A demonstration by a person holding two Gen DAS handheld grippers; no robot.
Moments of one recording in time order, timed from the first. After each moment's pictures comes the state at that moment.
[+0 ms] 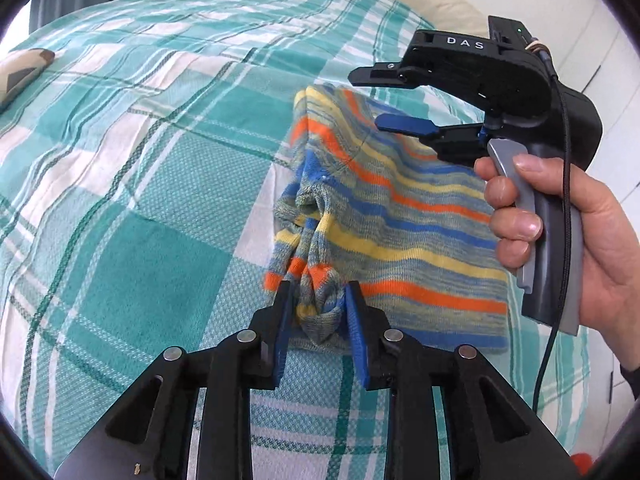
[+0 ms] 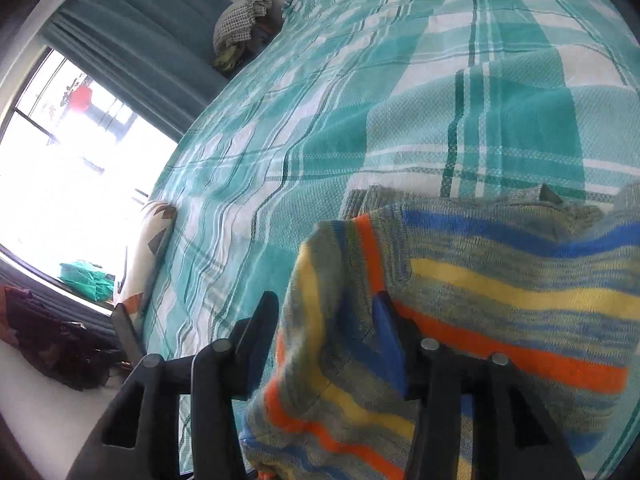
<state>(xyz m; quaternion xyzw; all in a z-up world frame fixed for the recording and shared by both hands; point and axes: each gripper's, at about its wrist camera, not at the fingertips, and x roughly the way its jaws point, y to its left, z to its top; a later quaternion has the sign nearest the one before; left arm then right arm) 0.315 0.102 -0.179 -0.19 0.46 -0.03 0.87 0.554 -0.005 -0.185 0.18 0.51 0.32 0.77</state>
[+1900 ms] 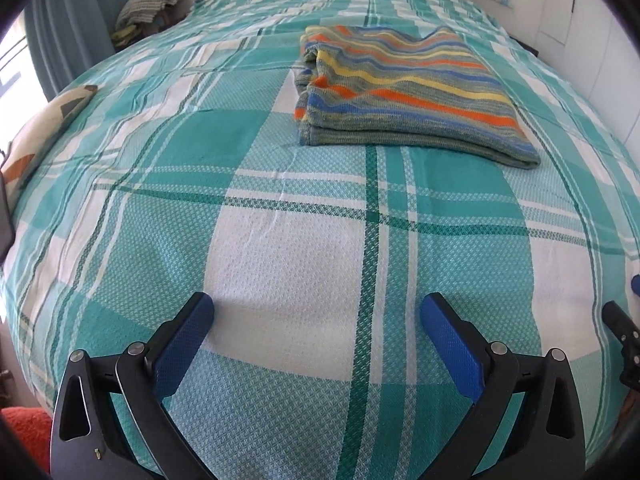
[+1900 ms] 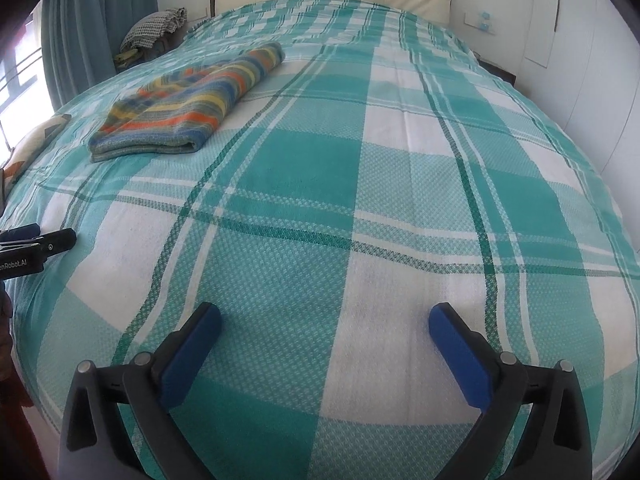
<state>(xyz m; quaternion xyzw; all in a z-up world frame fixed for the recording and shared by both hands) 0.219 0.057 -0.214 -0.01 0.48 0.04 0.87 0.210 -0.197 -0.225 -0.04 0.44 0.04 0.90</state>
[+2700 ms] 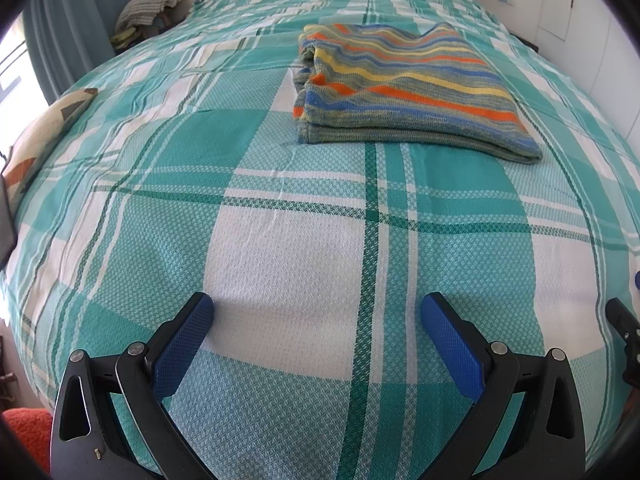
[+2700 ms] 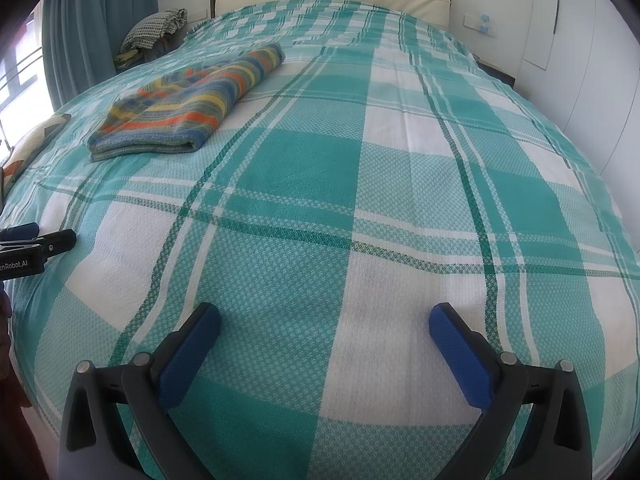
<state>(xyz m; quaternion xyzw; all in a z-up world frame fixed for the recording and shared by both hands) 0.218 0.054 -0.214 -0.01 0.48 0.04 0.87 0.209 -0.196 -0.226 -0.05 0.44 0.04 0.90</state>
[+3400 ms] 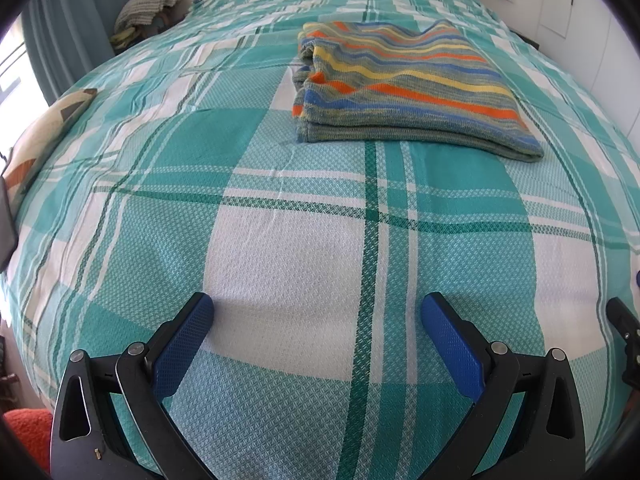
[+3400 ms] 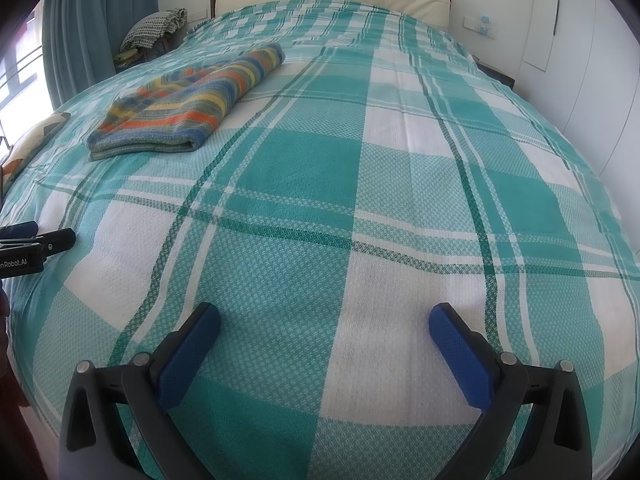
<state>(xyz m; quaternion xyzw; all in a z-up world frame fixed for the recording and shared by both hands) 0.220 0.054 -0.215 -0.01 0.49 0.04 0.87 0.208 -0.195 -0.227 -0.05 0.44 0.04 0.90</state>
